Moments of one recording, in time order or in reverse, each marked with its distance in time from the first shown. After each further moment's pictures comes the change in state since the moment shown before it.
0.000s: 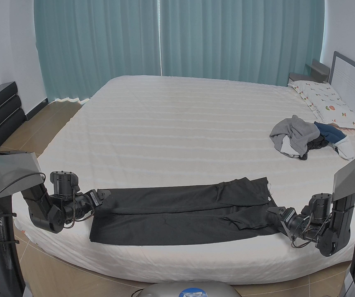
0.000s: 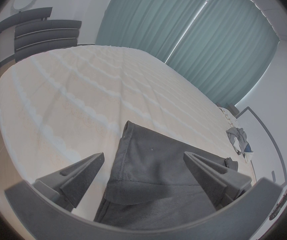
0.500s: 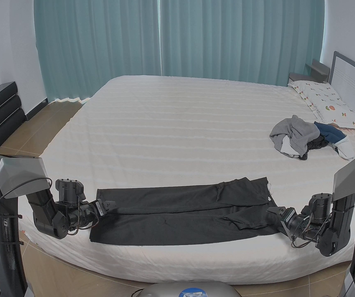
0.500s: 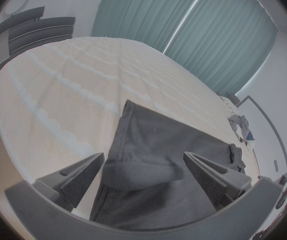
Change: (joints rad) left arm -0.020 0.047 0.027 -0.005 -0.017 0.049; right arm 0.000 0.000 0.000 0.000 0.001 0.001
